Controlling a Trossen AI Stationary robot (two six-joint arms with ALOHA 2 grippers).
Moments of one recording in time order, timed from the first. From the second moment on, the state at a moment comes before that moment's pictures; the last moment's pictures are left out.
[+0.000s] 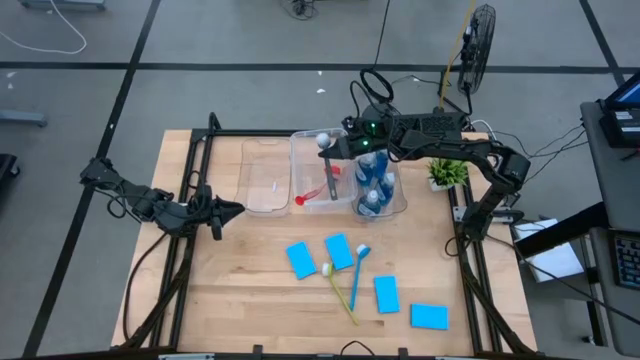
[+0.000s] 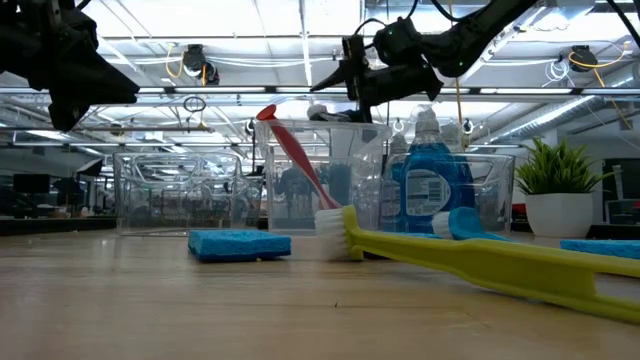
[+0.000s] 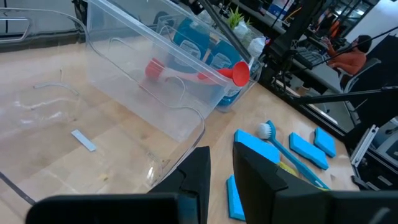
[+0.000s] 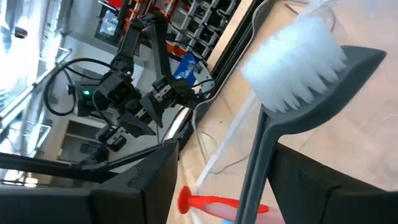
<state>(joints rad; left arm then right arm) -0.49 0.28 0.28 -0.38 -0.73 -0.79 -0.55 1.68 1.12 0.25 -0.64 0.88</state>
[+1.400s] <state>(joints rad) -0.49 0.28 0.28 -0.28 -0.74 -0.74 -0.51 1.66 1.28 -0.34 -0.52 0.31</state>
